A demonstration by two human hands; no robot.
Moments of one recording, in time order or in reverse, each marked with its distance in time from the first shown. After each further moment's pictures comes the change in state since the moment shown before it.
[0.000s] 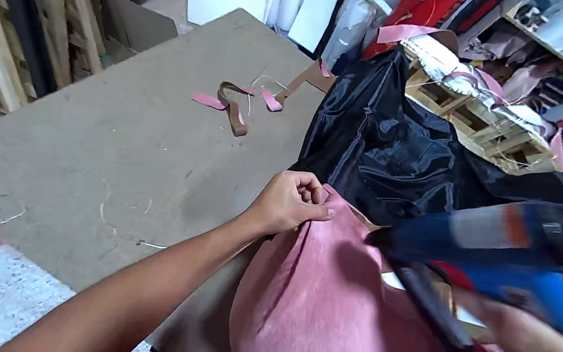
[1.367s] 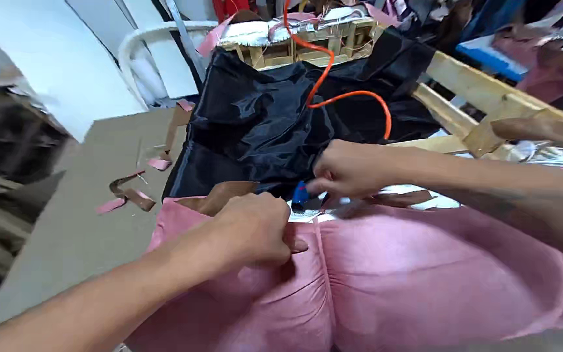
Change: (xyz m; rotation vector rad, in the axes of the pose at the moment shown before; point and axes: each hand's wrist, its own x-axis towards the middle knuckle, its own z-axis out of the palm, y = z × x) left_hand -0.040 0.161 0.259 1.550 -0.769 0.038; right_hand -0.090 0.218 0.032 -0.247 0.270 -0.378
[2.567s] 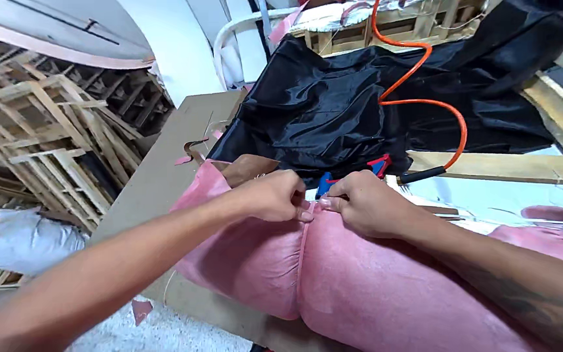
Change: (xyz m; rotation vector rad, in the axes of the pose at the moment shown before) left_hand 0.035 0.036 0.017 -0.293 0.080 -0.070; right_hand -0.056 -0.018 0.042 0.314 0.058 0.248
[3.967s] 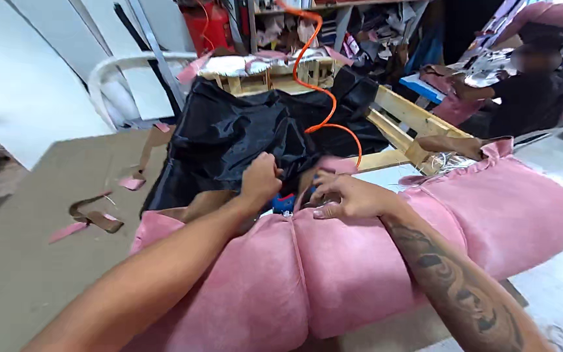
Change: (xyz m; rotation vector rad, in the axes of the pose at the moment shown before) left_hand 0.103 -0.029 0.002 -0.193 0.640 0.202; right_hand -0.025 0.023 -0.012 -0.044 0.144 0.030
